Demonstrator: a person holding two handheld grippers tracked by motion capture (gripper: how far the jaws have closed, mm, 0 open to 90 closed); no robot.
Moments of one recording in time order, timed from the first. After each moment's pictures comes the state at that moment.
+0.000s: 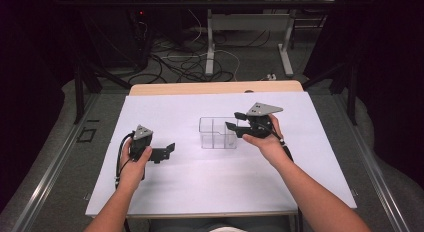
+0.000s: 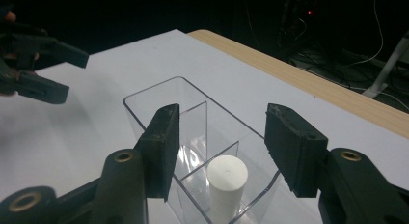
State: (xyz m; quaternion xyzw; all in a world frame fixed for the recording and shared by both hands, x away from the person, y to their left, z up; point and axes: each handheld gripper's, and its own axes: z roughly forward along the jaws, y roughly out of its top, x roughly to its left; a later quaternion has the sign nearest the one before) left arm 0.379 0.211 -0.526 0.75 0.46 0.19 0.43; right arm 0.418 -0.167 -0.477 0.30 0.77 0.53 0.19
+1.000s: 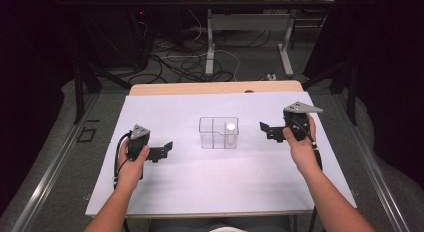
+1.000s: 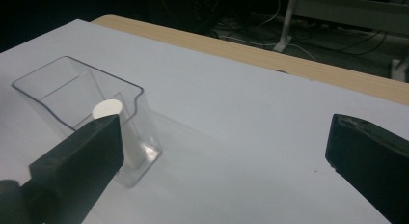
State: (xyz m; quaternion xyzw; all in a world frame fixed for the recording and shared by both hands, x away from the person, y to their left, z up) left arm 0.379 0.217 -0.524 0.74 0.47 0.20 0.43; right arm 0.395 -0.254 -0.461 0.45 0.72 0.47 0.25
